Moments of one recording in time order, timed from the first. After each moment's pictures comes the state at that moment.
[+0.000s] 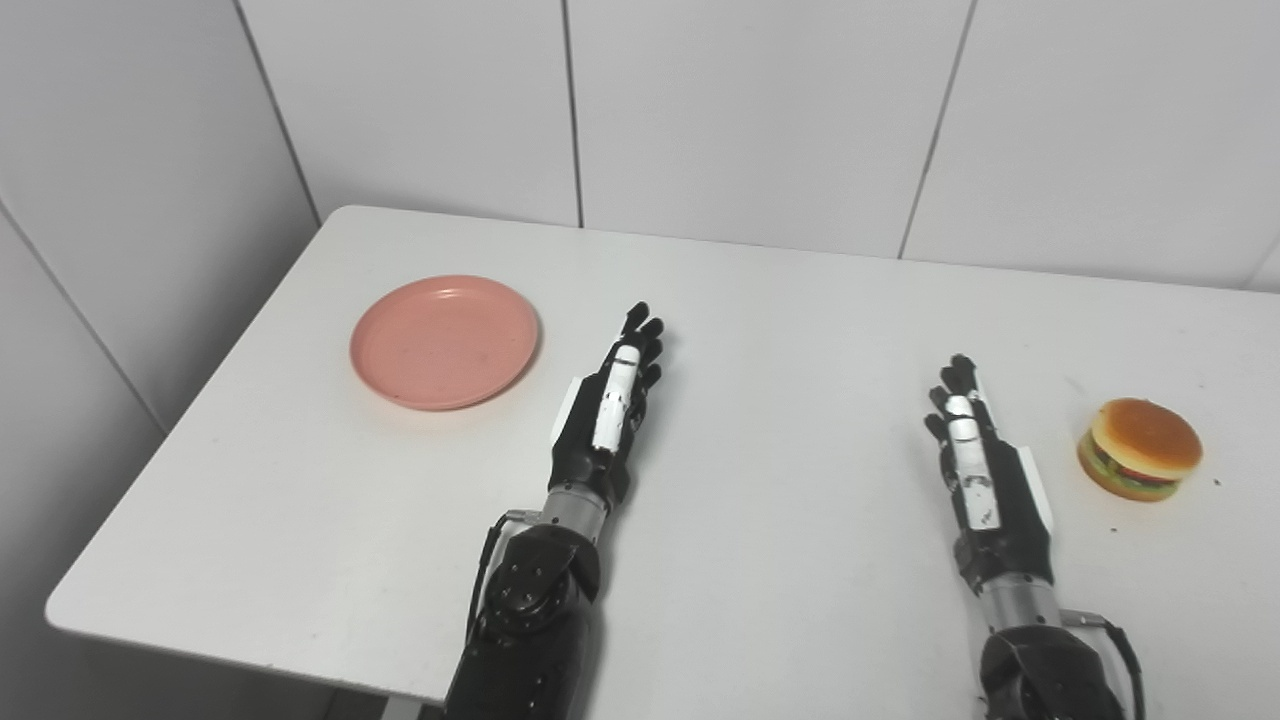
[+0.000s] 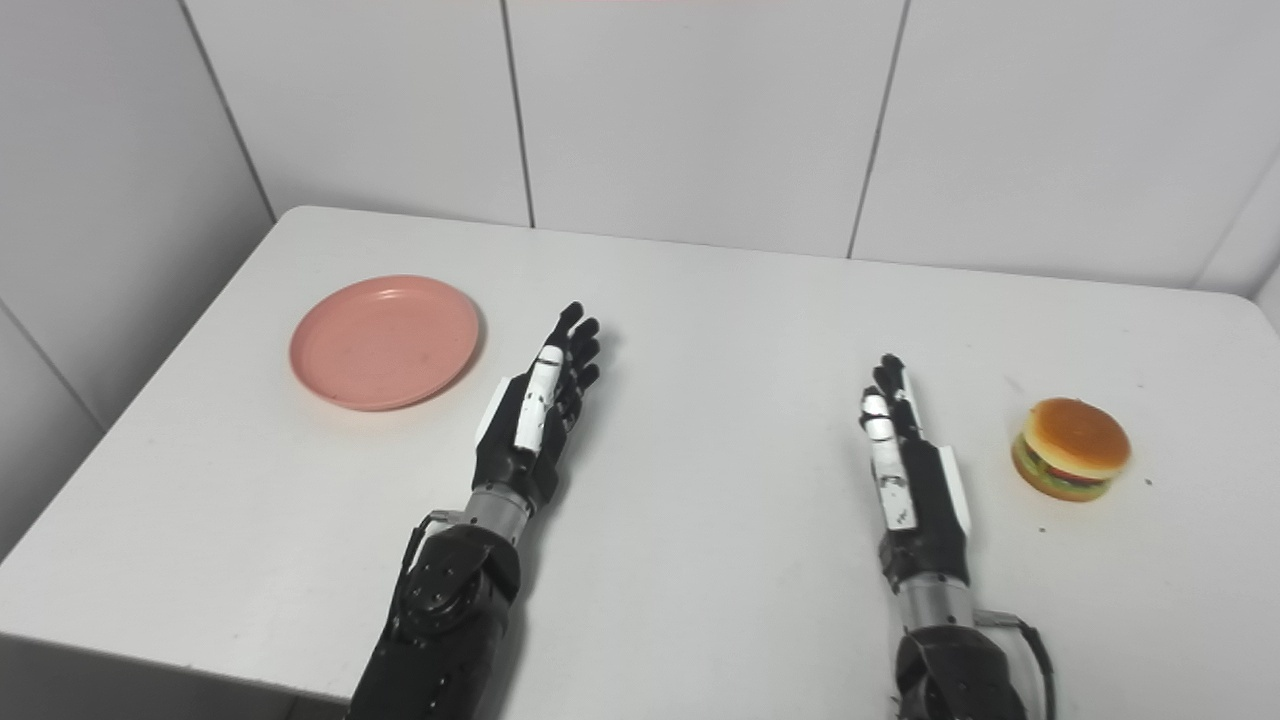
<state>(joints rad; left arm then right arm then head) -0.26 -0.12 0.03 0.14 -0.14 0.00 -0.02 -0.23 -0.04 -0.02 0.15 0.10 -0.06 0.06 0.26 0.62</state>
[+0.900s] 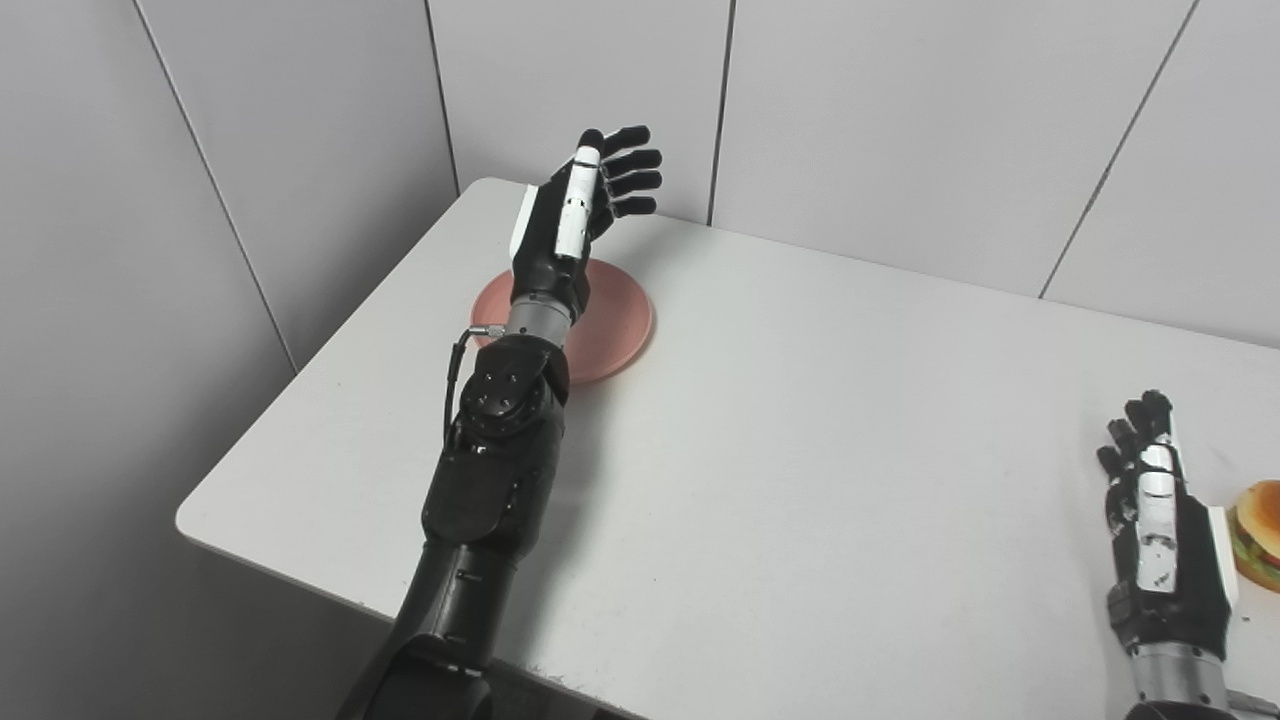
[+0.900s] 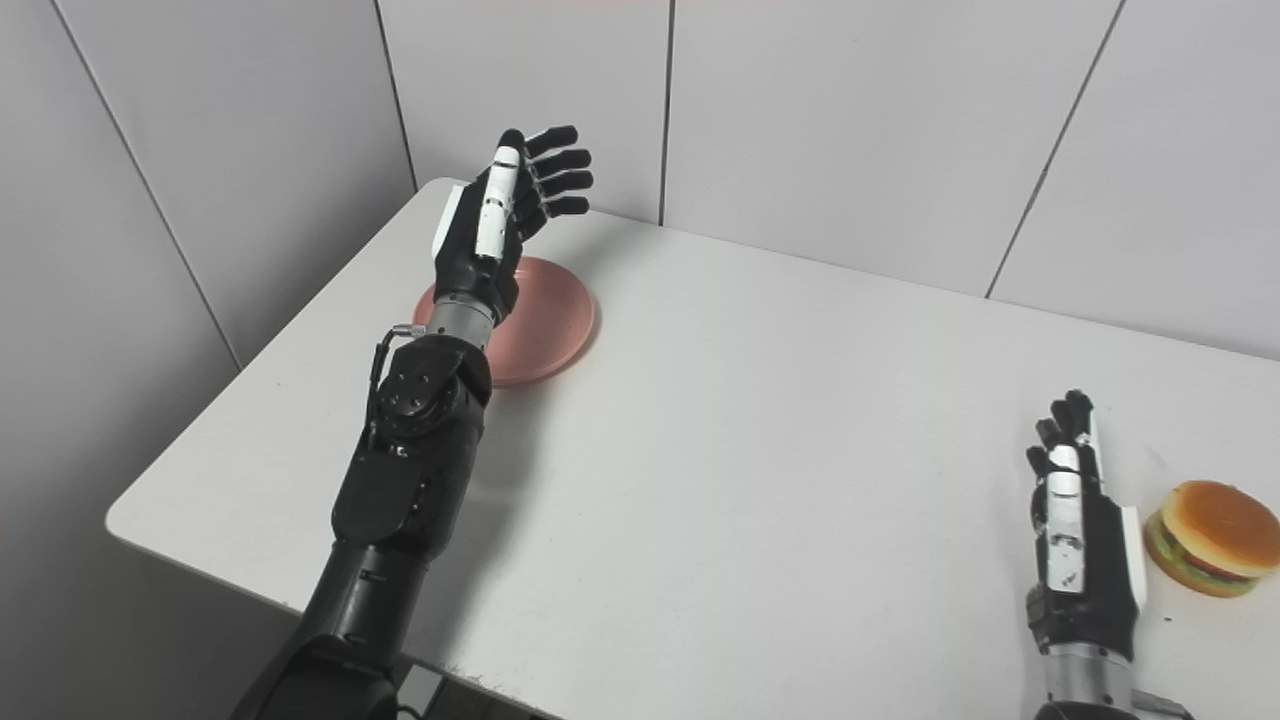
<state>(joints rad) -0.49 0.12 0.23 0.12 -0.15 0.06 0.08 -0.26 -0.09 -0.05 0.20 0.12 -0.17 0.10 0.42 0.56</state>
